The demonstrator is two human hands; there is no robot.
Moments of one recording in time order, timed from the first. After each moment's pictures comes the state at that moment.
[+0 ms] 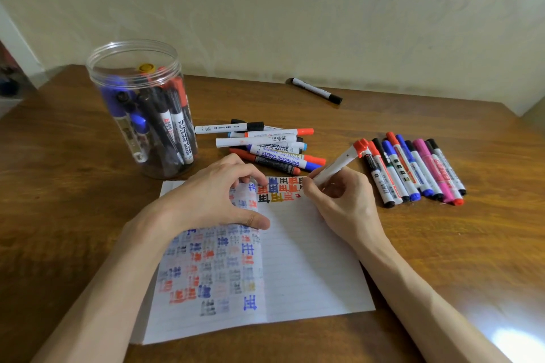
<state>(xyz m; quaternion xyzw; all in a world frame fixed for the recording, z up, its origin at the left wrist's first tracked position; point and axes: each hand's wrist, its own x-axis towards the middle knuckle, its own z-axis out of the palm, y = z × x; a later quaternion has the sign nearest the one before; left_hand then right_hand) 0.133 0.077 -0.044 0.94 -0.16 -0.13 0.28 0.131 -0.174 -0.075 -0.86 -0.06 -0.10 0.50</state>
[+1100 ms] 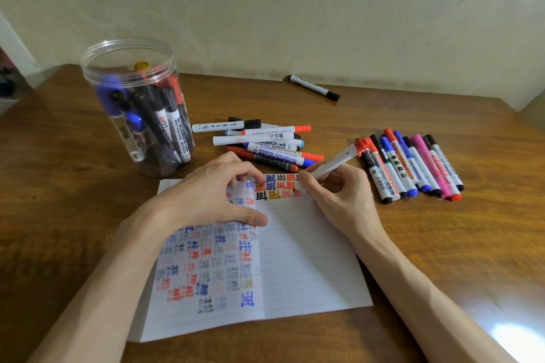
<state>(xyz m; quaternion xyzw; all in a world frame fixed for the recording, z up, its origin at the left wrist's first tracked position) 0.134 0.076 -0.043 0.94 -0.16 -0.14 0.27 0.129 -0.172 -0.068 -0.84 -0.04 -0.08 0.53</state>
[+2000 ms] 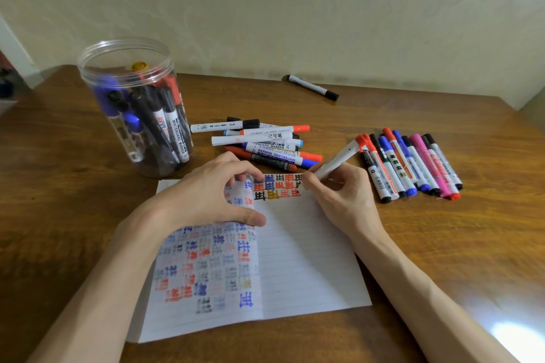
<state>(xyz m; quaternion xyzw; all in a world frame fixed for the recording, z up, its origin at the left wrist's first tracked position) 0.133 0.075 -0.041 0.94 -0.16 -0.14 0.28 0.130 -0.174 -0.069 -0.84 -0.02 -0.09 0.53</state>
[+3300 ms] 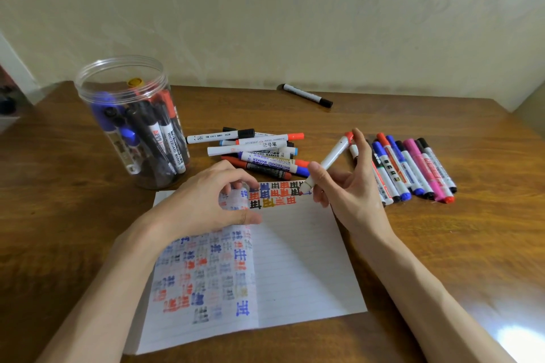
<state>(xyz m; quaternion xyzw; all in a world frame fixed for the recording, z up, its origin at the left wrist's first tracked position) 0.131 0.072 -0.039 0.94 -0.16 -0.10 0.29 0.121 -0.181 -0.045 -0.76 -0.03 -0.06 0.65</state>
